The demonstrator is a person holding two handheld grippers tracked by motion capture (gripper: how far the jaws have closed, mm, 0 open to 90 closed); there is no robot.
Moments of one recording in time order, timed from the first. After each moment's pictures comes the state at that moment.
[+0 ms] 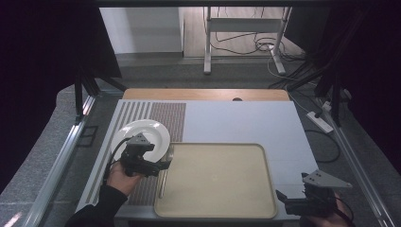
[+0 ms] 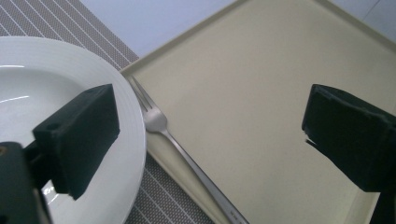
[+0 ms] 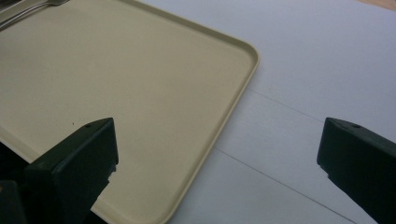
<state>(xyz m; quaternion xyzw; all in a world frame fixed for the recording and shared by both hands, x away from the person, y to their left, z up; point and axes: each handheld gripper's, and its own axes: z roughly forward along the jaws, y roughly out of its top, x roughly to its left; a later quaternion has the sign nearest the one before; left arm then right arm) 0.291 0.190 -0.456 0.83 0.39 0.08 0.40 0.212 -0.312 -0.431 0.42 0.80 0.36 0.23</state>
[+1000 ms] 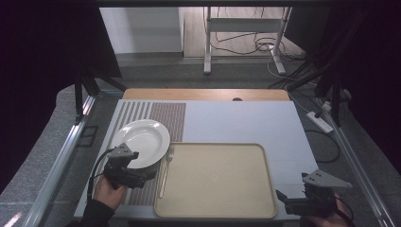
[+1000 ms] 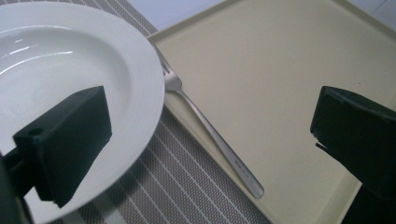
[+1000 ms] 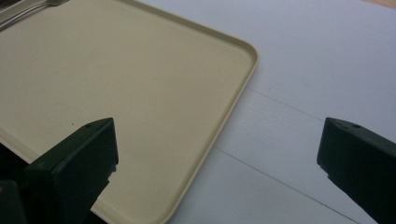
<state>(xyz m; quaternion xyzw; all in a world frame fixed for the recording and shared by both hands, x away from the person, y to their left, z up) 0.252 0.223 -0.461 0.81 0.42 0.10 0.40 0.212 -0.313 -0.431 0.42 0.80 0.36 0.23</state>
